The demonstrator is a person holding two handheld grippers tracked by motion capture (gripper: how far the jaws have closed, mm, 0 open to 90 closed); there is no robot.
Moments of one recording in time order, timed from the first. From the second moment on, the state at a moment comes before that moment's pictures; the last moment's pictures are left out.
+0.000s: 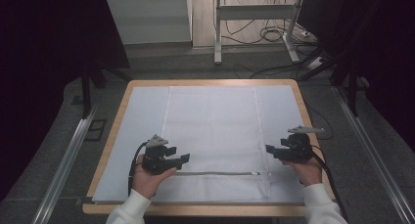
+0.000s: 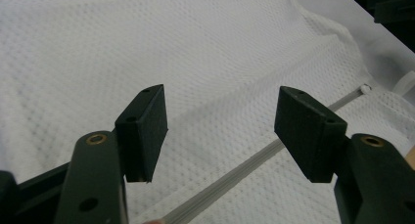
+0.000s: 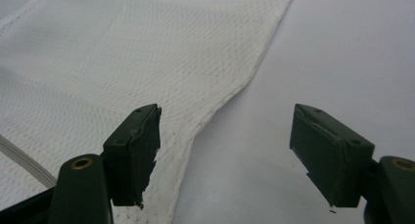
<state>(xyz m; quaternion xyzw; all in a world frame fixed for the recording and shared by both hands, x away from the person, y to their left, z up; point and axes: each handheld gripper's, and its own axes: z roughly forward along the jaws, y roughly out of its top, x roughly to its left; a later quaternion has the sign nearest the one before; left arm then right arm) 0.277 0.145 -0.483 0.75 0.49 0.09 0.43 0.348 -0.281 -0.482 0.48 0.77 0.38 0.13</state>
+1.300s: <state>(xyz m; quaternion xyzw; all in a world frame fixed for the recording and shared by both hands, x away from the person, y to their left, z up) 0.282 0.063 -0.488 0.80 0.43 0.02 0.42 0.346 -0.280 -0.482 0.48 0.77 0.38 0.15</state>
